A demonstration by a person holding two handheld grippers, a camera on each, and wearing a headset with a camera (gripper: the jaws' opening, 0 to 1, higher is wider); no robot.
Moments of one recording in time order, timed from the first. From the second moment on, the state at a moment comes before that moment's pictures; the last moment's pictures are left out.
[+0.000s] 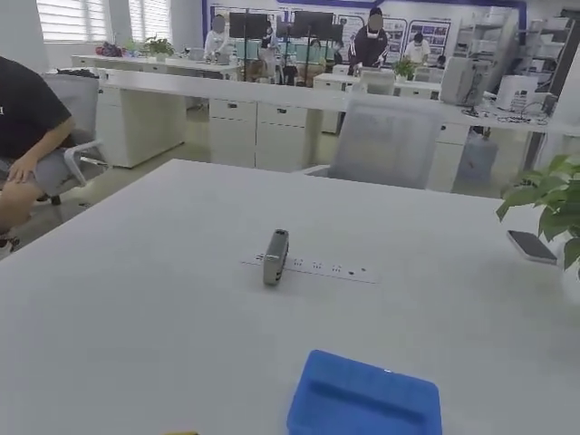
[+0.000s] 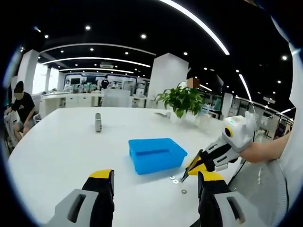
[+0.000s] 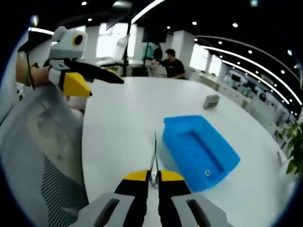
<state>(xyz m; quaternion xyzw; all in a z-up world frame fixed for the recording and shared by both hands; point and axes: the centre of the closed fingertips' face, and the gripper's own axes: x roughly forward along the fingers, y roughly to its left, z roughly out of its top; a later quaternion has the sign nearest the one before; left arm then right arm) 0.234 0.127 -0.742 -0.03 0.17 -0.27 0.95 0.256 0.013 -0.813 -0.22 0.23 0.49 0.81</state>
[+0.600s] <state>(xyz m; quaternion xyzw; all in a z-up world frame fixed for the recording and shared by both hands) 0.234 0.131 -0.740 -0.03 0.17 -0.26 0.95 0.283 -0.022 -0.770 0.00 0.26 0.43 0.86</state>
